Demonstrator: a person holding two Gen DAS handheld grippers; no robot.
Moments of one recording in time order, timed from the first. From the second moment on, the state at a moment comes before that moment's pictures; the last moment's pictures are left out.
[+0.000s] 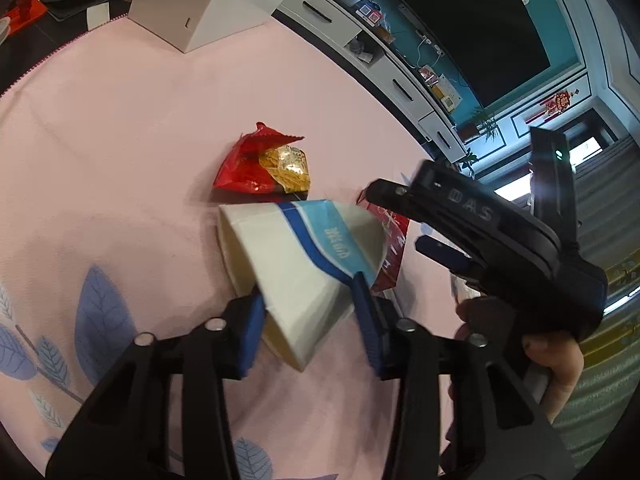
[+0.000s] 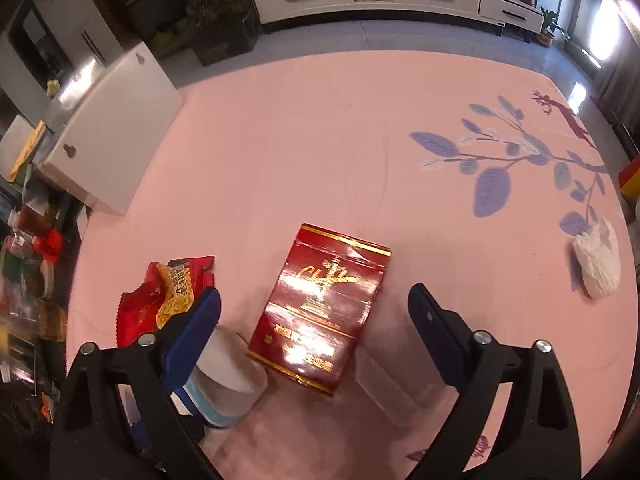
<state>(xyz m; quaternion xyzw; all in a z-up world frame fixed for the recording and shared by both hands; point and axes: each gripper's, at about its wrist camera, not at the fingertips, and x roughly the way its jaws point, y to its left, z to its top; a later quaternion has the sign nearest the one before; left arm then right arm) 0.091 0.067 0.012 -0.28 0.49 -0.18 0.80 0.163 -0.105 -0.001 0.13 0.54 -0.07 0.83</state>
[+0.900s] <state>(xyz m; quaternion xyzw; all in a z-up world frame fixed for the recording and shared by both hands) 0.007 0.009 0.068 -0.21 0.44 -0.25 0.84 0.032 -0.180 0.039 0.13 0.49 -0.10 0.86</state>
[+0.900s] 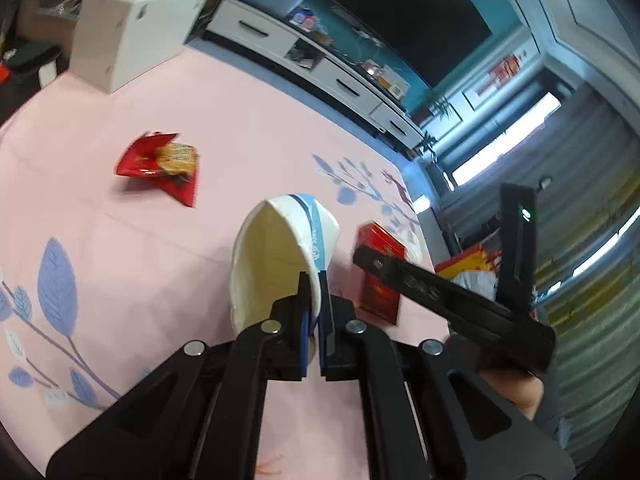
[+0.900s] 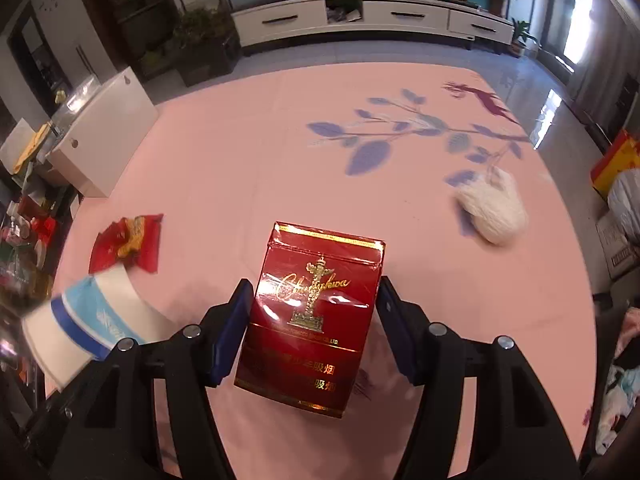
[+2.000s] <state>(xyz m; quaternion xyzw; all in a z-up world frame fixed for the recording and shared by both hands) -0.178 -0.281 0.103 0.04 0.34 -0.43 0.83 -0.261 -0.403 0.104 0.29 0.26 -0.36 0.85</state>
